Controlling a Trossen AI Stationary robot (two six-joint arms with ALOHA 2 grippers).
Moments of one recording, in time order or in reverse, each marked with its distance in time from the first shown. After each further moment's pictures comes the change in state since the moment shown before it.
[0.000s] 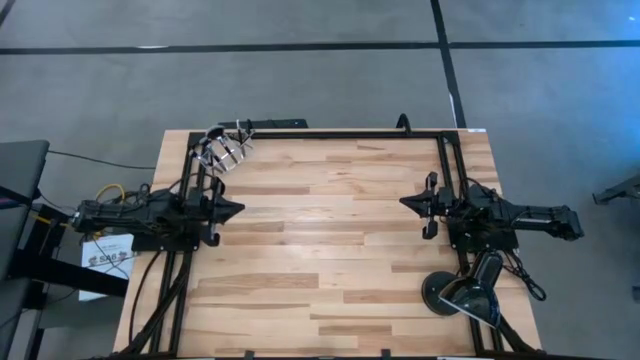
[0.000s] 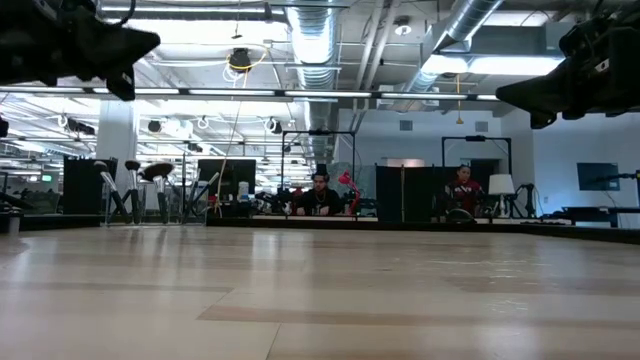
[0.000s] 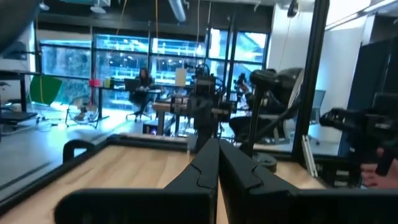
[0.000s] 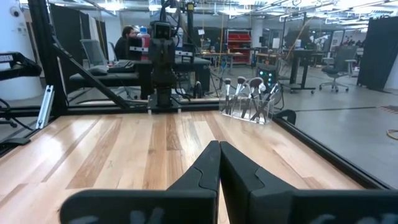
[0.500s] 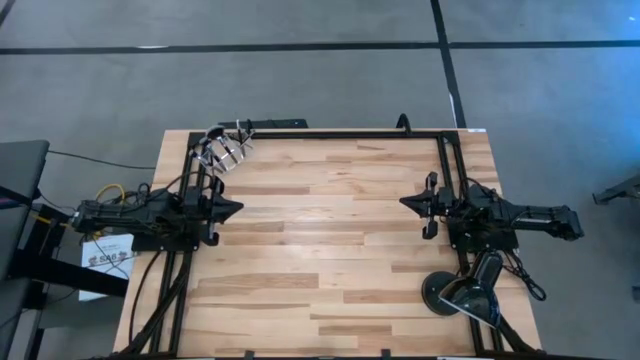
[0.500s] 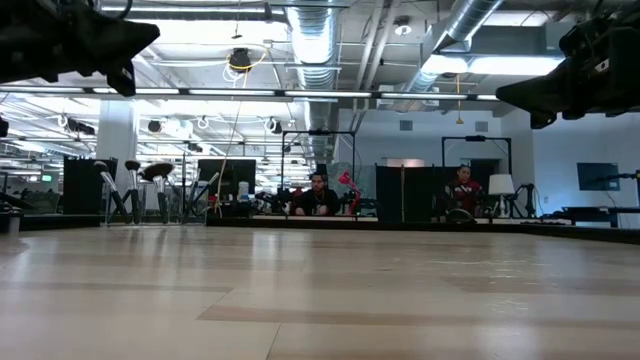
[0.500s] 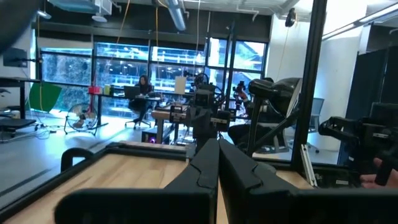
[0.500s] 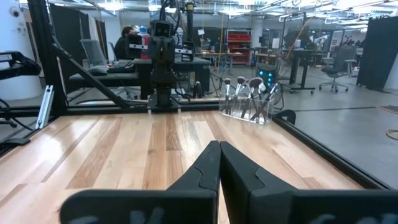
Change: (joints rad) left arm 0.000 0.009 0.000 0.056 0.000 0.000; right arm 0.000 0.000 0.000 0.000 0.001 0.000
